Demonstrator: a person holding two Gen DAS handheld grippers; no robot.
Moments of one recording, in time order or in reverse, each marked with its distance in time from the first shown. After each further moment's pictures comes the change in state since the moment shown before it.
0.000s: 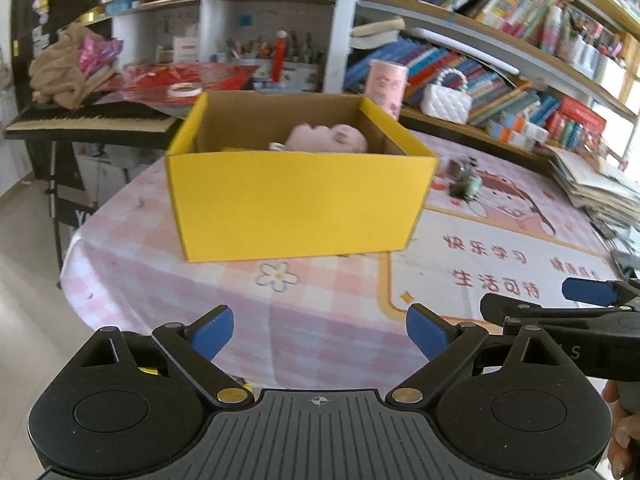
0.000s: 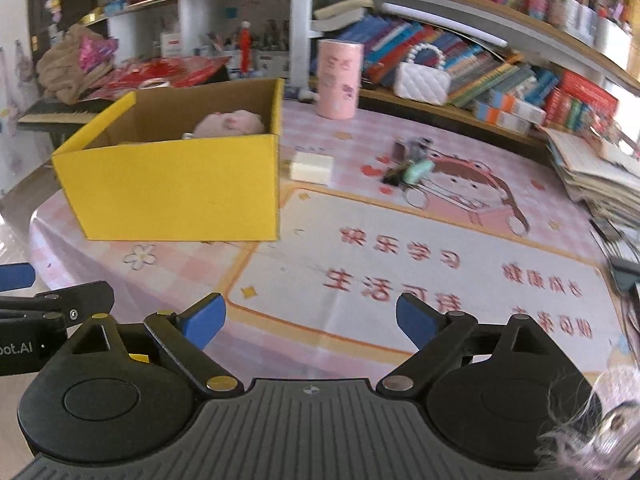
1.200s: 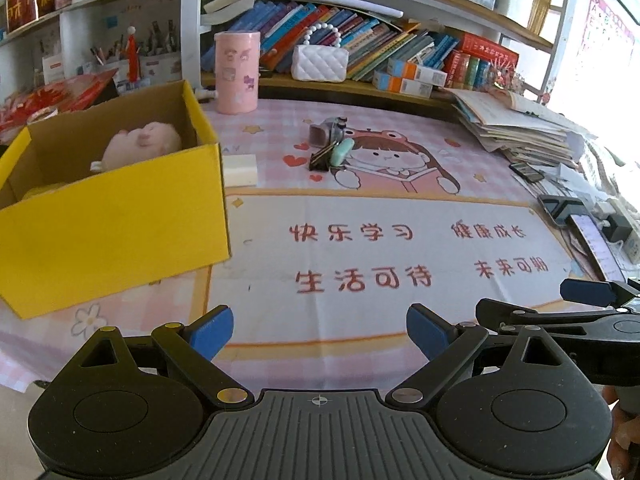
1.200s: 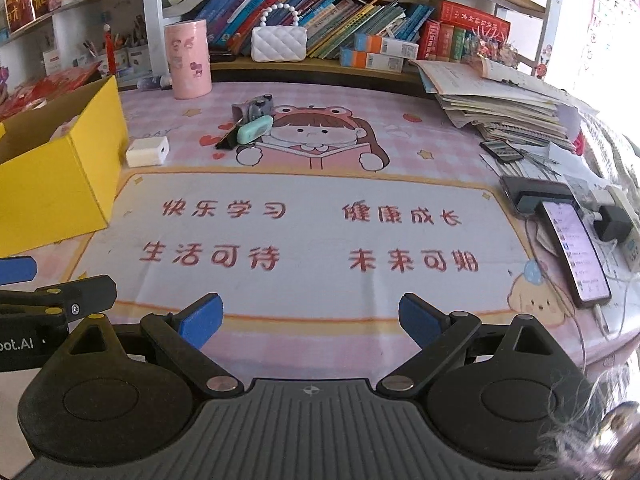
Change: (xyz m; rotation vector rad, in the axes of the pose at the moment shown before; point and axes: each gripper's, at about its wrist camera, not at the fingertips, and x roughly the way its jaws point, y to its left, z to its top) left arm 0.057 -0.124 0.023 0.188 0.081 -0.192; right arm -0.004 -0.125 -0.023 0.190 0.079 -0.201
